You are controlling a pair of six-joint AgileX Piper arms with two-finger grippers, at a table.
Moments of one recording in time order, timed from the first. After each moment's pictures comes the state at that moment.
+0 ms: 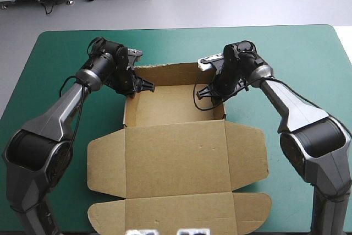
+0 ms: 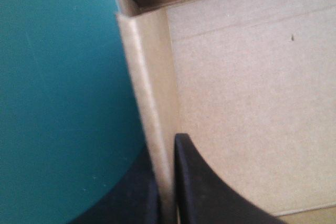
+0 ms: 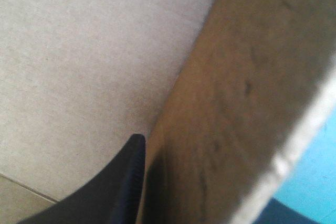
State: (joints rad) left arm -0.36 1.90 -1.73 0.01 1.22 -0.11; right arm 0.39 2.01 -1.81 0.12 1.22 -0.04
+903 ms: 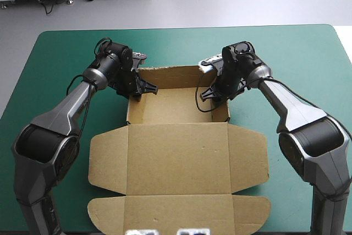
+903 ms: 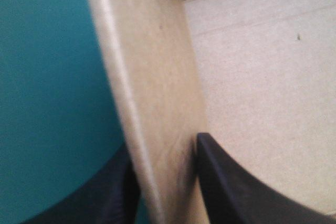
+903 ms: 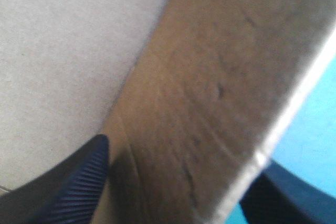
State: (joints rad) left arm -0.36 1.96 -1.75 0.00 1.22 -0.08; right arm 0.40 2.02 -1.81 0.04 1.23 -0.06
